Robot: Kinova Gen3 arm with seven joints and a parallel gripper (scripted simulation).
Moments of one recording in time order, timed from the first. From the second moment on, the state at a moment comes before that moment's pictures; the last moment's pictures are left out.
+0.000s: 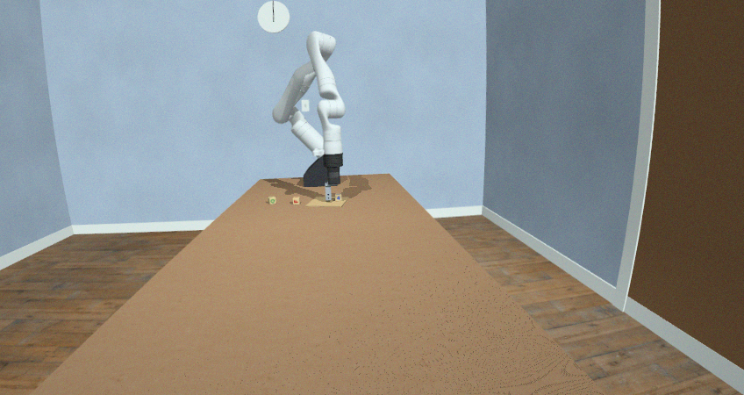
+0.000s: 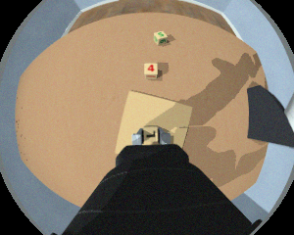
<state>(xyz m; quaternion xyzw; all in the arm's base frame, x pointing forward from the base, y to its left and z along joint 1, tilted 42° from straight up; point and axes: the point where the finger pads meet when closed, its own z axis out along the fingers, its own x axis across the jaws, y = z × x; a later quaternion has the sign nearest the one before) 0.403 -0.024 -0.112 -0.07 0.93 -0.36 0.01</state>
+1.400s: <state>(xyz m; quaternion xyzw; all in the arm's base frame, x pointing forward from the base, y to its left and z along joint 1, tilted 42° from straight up) 0.400 -0.025 -0.113 -0.07 0.93 -0.36 0.01</state>
